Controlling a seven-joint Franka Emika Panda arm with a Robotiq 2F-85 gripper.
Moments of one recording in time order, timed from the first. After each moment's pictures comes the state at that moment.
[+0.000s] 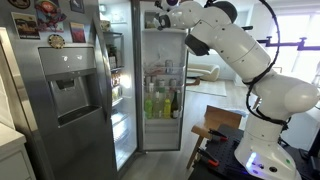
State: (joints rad) arm -2.60 -0.88 1.57 -1.28 0.53 3.10 0.55
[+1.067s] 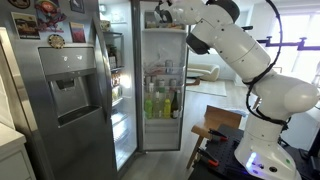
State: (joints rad) arm -2.60 -0.88 1.48 -1.20 0.44 2.71 0.66
